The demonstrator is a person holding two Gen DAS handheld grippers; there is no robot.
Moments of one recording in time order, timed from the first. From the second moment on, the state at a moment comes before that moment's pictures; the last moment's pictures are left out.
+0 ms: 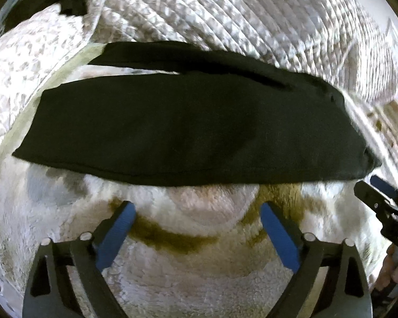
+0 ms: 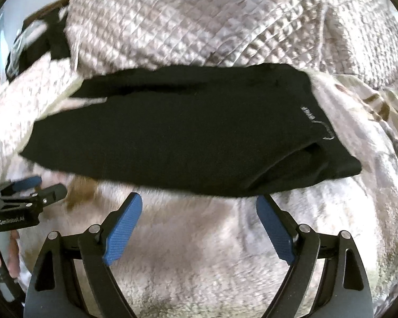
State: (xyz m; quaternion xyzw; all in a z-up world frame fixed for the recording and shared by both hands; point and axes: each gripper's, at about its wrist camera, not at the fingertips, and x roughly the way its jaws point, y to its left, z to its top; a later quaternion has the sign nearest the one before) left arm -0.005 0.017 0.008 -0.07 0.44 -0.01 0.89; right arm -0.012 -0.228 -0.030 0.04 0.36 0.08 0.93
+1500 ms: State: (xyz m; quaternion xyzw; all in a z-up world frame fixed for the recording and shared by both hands) left arm -0.009 0.165 0.031 -0.26 0.34 0.13 0.89; right arm 0.006 -0.383 -0.024 0.41 0.32 0.00 0.86
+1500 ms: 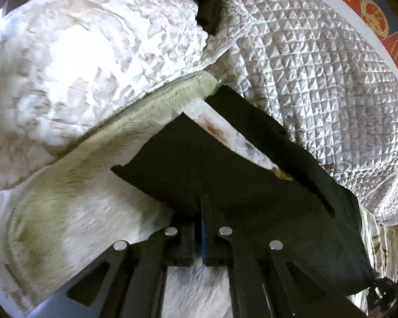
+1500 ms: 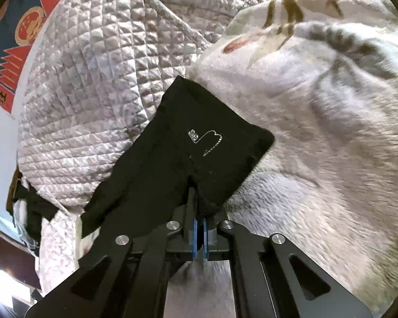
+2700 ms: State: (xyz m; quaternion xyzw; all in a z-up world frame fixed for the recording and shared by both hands) left arm -0.110 0.180 0.058 -0.23 0.33 0.20 0.89; right arm -0.118 -0.391 0.017 0.30 0.32 -0.14 0.89
